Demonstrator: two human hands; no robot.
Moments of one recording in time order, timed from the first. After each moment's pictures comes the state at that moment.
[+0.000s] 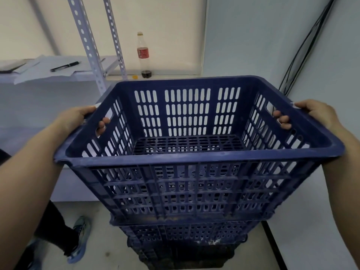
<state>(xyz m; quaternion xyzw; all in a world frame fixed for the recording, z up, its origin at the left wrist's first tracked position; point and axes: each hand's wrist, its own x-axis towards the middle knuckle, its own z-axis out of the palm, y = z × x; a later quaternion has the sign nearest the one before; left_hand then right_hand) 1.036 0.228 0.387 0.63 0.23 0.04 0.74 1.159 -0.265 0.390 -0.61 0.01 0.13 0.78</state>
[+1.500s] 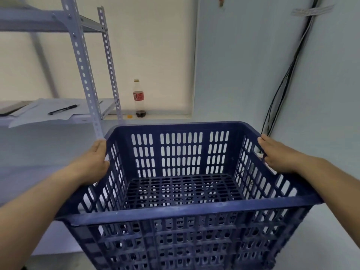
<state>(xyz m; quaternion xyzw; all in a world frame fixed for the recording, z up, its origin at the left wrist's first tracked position) 1.052 0.206 0.406 0.98 0.18 0.00 0.12 1.164 -0.230 0.423 -0.99 -0.10 0.04 0.05</state>
